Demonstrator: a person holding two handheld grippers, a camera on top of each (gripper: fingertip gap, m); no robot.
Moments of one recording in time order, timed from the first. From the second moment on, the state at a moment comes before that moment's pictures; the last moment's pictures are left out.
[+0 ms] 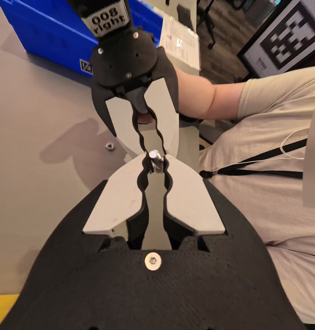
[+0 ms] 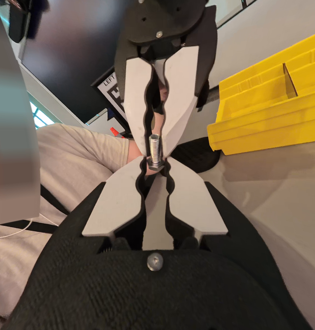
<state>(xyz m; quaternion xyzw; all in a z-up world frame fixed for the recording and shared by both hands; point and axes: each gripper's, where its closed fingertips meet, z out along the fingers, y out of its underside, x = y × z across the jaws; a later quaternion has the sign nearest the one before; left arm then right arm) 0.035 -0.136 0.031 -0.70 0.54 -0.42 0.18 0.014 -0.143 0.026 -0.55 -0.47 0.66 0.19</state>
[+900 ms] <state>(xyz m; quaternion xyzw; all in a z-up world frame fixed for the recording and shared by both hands) 0.081 -0.081 0.120 -0.56 0.47 -0.11 0.68 0.062 -0.090 0.132 -0.49 -0.23 0.72 0.45</state>
